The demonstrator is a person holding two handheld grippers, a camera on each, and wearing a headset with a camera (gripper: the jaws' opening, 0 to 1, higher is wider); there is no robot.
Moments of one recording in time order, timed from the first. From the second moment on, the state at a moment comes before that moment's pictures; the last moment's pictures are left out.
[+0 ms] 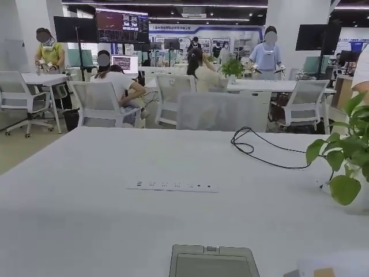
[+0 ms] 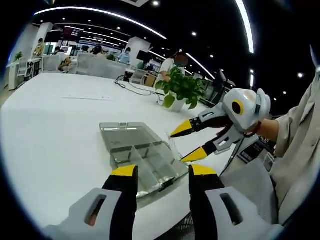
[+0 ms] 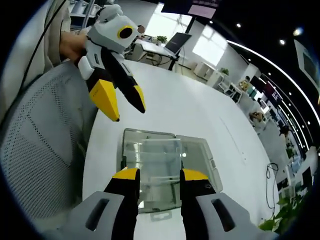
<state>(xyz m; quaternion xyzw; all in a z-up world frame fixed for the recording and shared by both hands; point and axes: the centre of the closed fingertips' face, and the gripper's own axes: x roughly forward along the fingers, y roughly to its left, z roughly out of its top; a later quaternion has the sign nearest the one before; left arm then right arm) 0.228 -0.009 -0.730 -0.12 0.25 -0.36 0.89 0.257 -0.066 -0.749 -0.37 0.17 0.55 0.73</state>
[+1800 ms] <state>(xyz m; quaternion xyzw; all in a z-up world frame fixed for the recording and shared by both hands) 0.234 -0.011 -0.715 -0.26 0.25 -0.32 0.88 0.246 -0.024 -0.723 -0.34 0.11 0.55 0.75</state>
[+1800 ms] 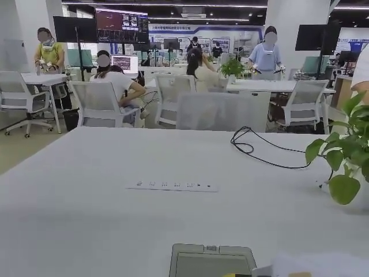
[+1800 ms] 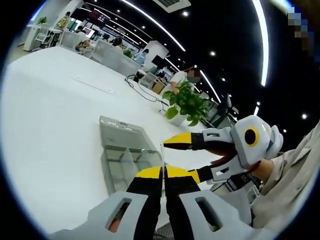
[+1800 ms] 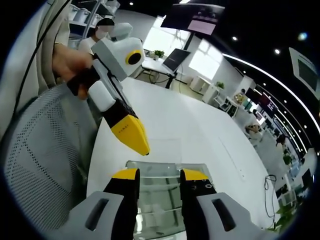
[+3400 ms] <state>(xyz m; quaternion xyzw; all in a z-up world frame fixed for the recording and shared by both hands) 0.197 -0.029 -0.724 0.12 0.23 -0.53 0.81 0.201 -0.044 -0.719 -0.20 0.19 0.69 0.67</state>
